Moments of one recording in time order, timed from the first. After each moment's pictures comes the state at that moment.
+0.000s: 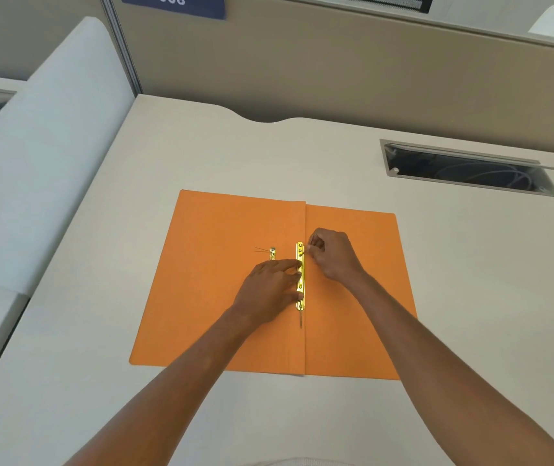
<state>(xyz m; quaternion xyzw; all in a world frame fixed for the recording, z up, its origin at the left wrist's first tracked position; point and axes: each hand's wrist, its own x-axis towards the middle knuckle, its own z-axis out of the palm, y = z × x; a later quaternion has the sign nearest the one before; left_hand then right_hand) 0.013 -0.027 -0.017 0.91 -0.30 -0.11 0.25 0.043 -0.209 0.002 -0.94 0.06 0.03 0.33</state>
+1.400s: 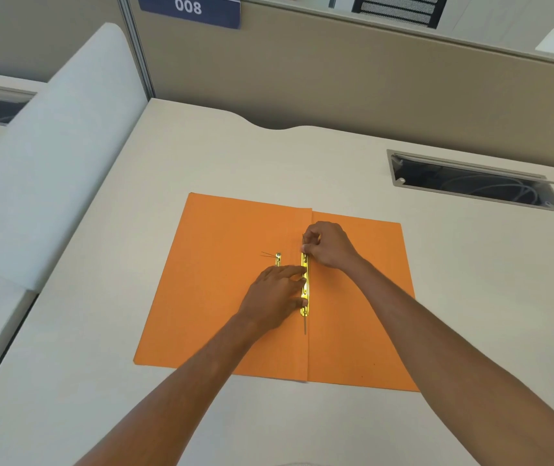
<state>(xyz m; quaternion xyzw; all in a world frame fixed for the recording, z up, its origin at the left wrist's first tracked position) 0.010 -0.028 -0.019 0.91 -0.31 -0.09 0.26 0.078 -0.203 0.011 -0.95 0.03 0.09 0.31</state>
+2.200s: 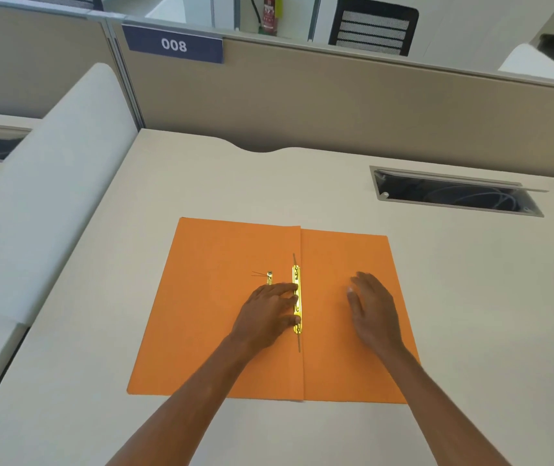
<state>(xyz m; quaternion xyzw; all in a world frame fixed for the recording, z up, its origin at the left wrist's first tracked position) 0.010 -0.026 -0.019 0.91 -0.30 -0.09 0.28 -0.047 -0.257 -0.011 -0.96 0.12 -0.08 0.23</state>
